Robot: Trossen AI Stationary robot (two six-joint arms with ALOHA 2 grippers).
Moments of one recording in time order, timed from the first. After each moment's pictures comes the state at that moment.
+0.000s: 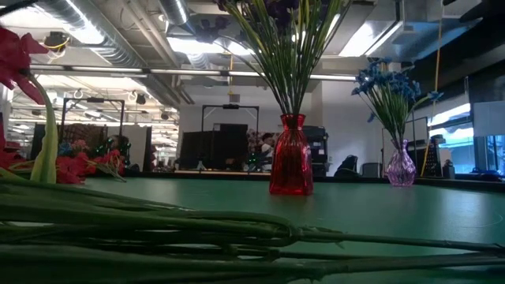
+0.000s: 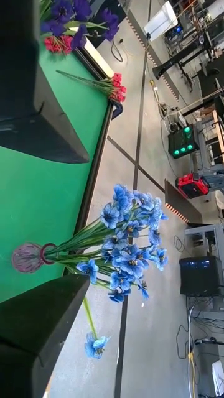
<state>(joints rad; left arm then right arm) -0.76 1.46 0.92 -0.84 0.31 -1.85 -0.87 0.40 1.19 -1.08 0.06 0.31</state>
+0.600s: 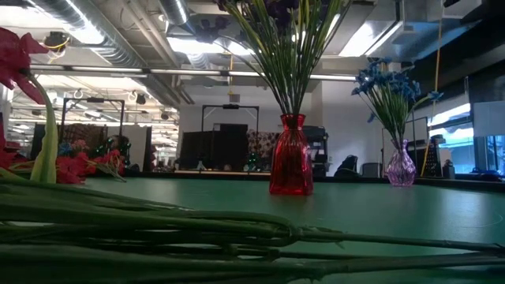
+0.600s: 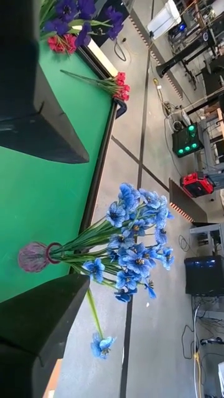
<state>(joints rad) -0.88 1.68 0.92 -0.66 0.34 -1.90 -0.87 0.40 1.18 -1.10 0.06 0.31</state>
